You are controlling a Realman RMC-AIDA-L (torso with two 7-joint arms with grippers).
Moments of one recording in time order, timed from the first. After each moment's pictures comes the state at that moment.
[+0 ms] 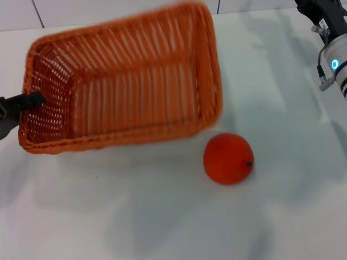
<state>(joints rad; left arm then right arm) -0.39 -2.17 0.32 0.79 2.07 1.49 -2.23 0.73 2.10 -0.54 0.03 -0.65 -0.99 -2.57</state>
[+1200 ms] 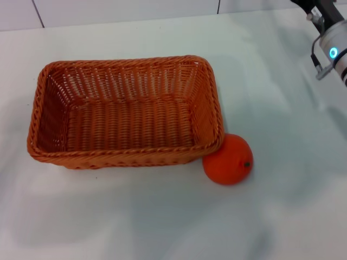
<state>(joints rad) -0.30 -2.16 0.25 0.69 1.75 1.54 -1.76 0.72 2.09 -0.71 -0.06 -0.69 -0.98 -2.36</state>
